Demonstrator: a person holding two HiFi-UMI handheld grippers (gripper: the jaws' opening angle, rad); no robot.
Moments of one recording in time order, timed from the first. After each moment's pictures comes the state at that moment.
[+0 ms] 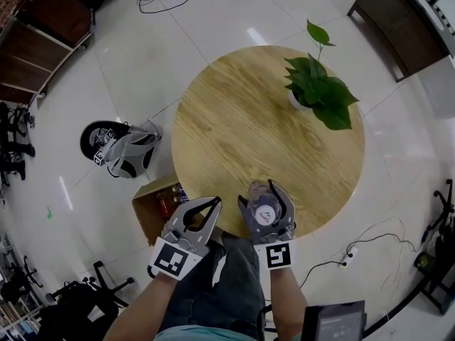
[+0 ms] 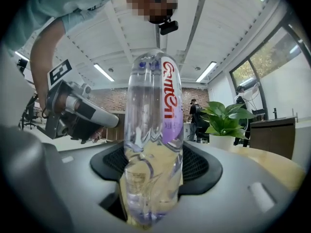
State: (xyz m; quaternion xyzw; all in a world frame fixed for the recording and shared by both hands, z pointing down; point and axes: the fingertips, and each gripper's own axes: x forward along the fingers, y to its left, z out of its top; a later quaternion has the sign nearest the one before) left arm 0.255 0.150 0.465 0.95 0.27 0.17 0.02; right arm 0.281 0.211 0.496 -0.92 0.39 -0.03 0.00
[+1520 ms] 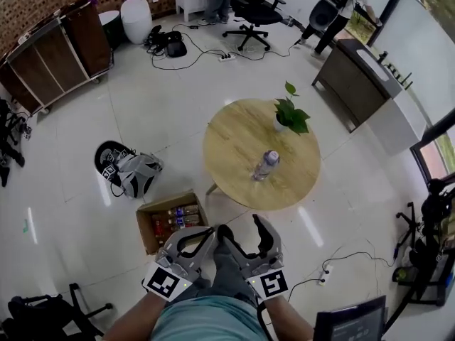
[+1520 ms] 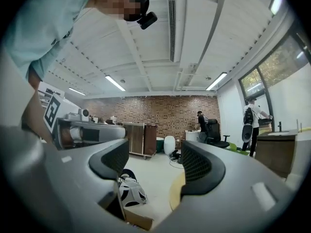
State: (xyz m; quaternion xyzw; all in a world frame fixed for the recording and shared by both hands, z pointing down) left arm -0.015 0.107 0.250 0.95 0.31 -0.02 0.01; right arm 0.009 0.155 0.256 -0.90 0.43 0.01 0.01
